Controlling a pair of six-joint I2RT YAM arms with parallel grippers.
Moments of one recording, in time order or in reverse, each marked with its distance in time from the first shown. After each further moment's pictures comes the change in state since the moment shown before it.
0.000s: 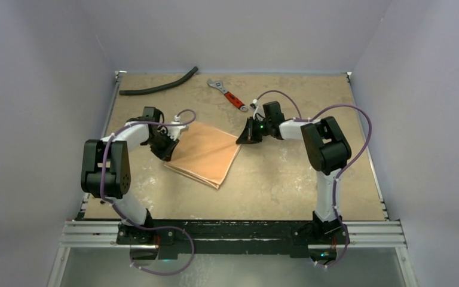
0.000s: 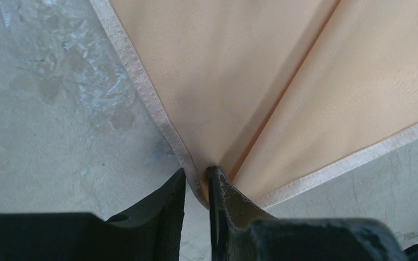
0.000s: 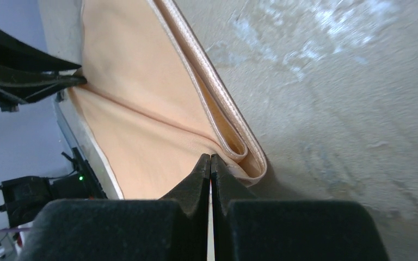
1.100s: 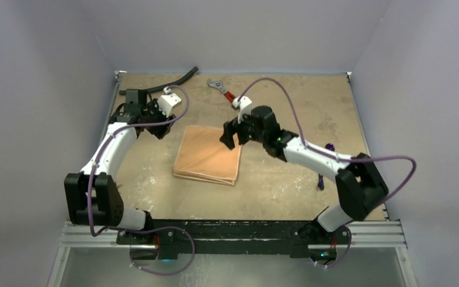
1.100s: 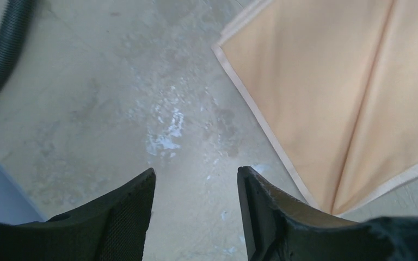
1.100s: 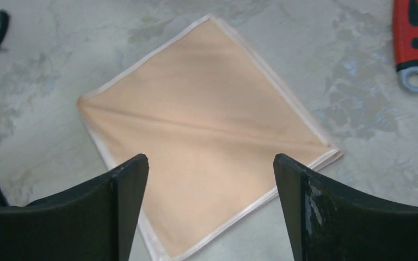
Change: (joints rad) left arm 0.006 -0.264 0.115 0.069 0.016 0.001; right arm 0.256 -0.468 -0.099 -0.010 0.473 -0.368
